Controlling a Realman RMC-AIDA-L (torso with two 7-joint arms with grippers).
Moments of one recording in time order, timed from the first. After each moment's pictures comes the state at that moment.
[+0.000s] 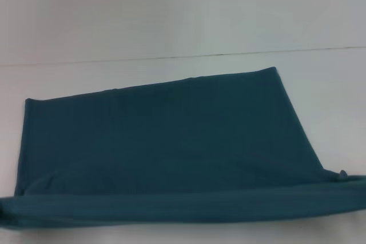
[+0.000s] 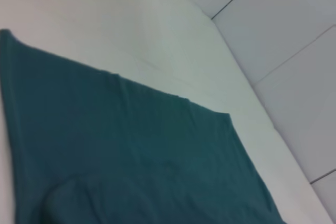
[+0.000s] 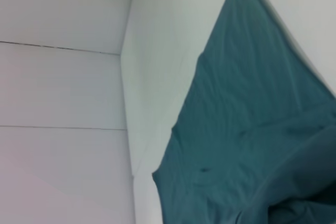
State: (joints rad) left arm -0.08 -2.18 -2.68 -1.37 -1.12 1.89 -2.26; right arm 0.14 2.09 -0.22 -0.93 -2.11 -1.93 2.54
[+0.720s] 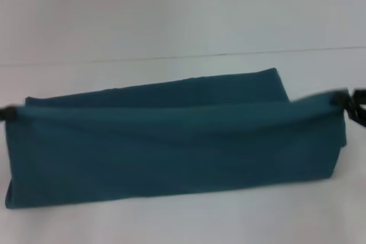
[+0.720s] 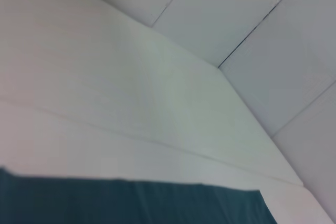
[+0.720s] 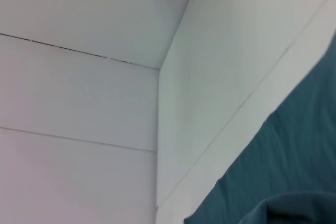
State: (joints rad) left arm -0.38 -2.06 -2.67 -1.09 -1.07 1.59 -2.22; right arm 0.45 2.02 -0.24 -0.79 -2.10 -1.69 2.55
